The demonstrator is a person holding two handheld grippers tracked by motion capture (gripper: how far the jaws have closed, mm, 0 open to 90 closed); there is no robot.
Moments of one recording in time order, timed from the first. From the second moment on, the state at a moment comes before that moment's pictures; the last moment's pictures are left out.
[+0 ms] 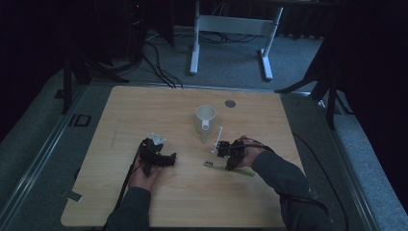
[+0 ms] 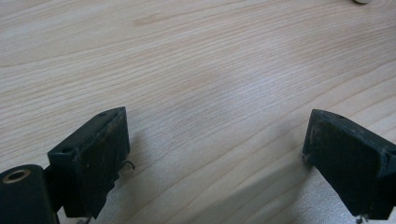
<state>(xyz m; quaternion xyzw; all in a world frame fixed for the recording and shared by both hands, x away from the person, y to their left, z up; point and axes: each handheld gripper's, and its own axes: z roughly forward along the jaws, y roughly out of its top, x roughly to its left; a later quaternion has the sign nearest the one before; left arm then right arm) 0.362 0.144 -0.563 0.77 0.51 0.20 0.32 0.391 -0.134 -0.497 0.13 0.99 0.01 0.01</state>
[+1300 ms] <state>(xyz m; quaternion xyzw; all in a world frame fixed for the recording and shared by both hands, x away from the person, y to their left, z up) 0.362 0.144 -0.563 0.77 0.51 0.20 0.32 0.392 -0.127 -0.511 0.13 0.99 -0.02 0.01</state>
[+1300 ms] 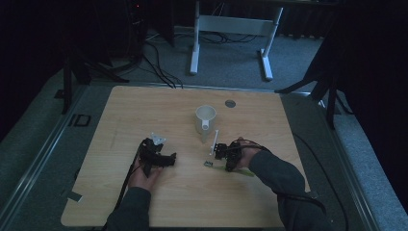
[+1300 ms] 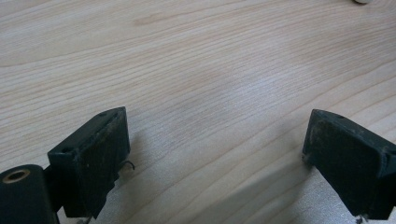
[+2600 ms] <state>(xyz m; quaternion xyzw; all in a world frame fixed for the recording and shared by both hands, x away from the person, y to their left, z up) 0.362 0.144 -0.563 0.77 0.51 0.20 0.32 0.393 -0.124 -0.514 0.13 0.99 -0.03 0.01</state>
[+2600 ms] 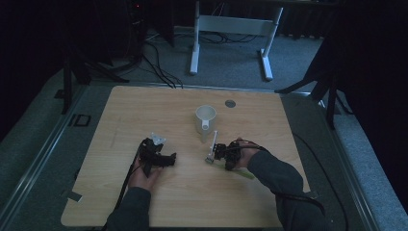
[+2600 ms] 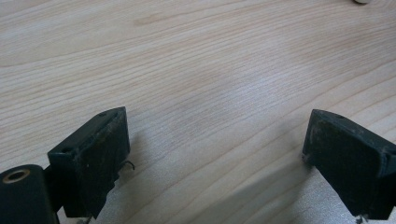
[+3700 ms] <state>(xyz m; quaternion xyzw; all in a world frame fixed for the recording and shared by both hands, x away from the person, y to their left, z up) 0.362 0.144 -0.563 0.77 0.51 0.20 0.32 0.407 -0.157 -0.479 0.20 0.98 0.06 0.04</state>
